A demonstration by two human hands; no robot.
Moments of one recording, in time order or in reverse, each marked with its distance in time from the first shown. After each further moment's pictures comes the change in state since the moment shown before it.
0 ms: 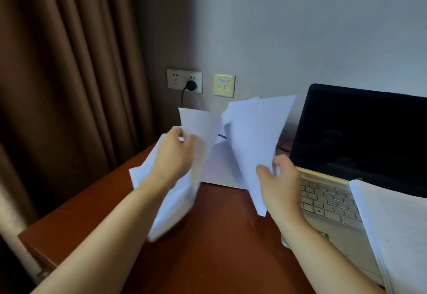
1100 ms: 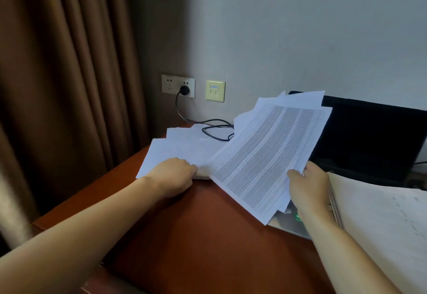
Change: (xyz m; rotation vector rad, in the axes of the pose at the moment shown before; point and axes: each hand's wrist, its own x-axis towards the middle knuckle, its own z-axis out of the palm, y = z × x) left_hand 0.004 -0.047 -0.003 1.113 -0.608 0.511; right_hand -0.008 -0.003 -0.079 -0.069 0.112 0.102
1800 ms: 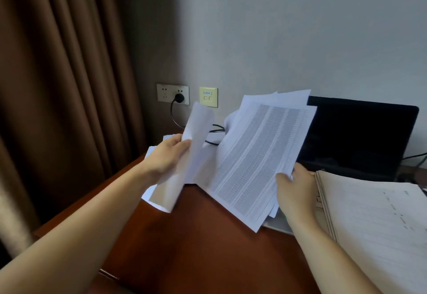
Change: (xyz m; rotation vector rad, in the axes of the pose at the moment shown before) left_hand -0.011 0.009 -0.052 -1.304 0.258 -0.242; right_hand -0.016 -0.004 -0.006 0.053 -0.022 -0.035
